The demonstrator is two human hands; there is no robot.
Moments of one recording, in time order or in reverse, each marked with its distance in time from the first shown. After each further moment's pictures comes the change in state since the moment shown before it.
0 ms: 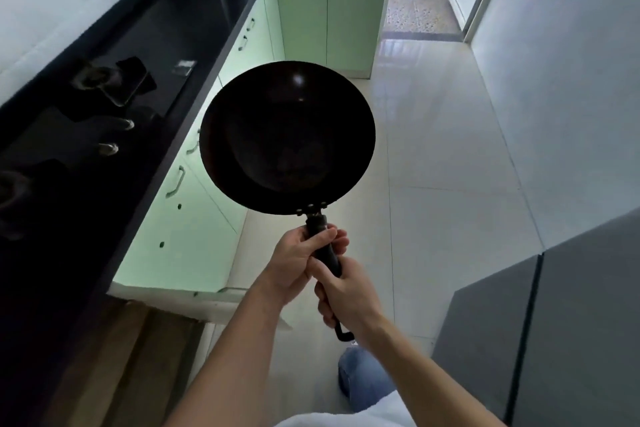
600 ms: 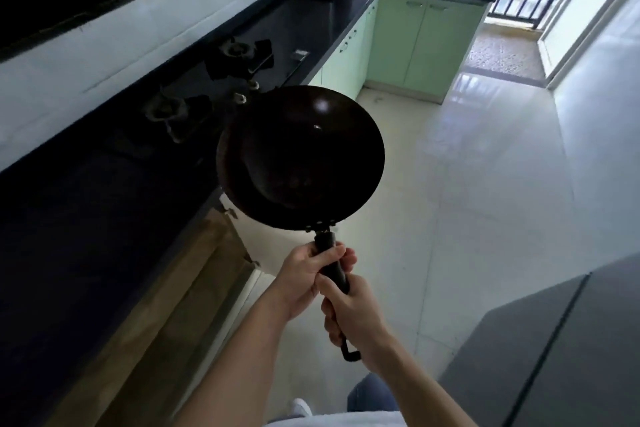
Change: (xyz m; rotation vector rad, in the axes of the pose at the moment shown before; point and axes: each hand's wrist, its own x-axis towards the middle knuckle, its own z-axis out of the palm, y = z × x) left_hand -0.221 -0.066 -0.082 -0.130 0.142 0.119; right_hand -0.178 0.065 0.106 -0.108 -0.227 0.036
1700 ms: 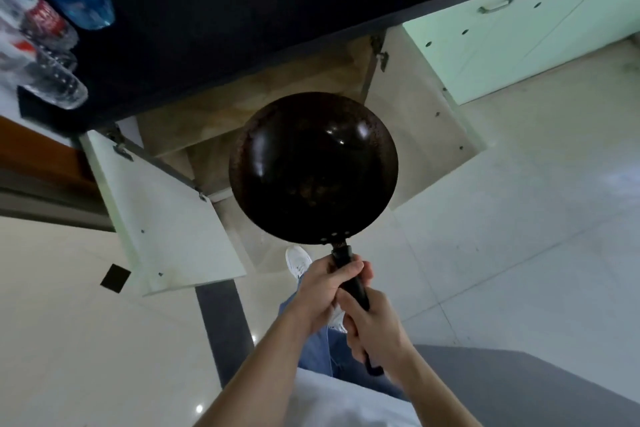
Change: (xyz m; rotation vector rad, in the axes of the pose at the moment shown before) left_hand -0.090 -0.247 -0.053 -0.547 0.650 0.111; right_hand -0.032 0.185 -0.040 -0.509 -0.622 0.370
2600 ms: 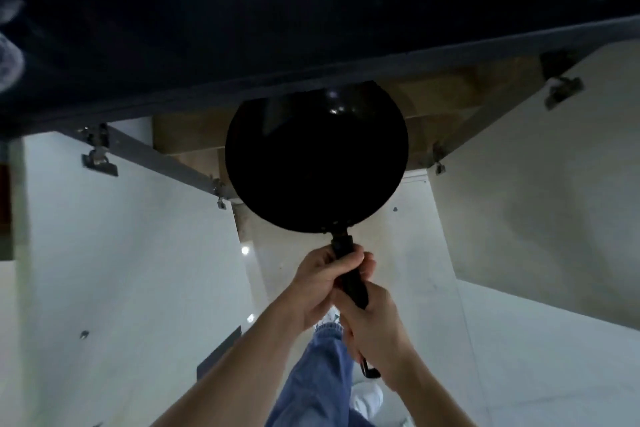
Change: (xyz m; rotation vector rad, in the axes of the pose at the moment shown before) left_hand 0.236 0.121 -0.134 -0.280 0.107 0.062; right_hand 0.306 -0.061 0.066 -0.222 -0.106 0.011
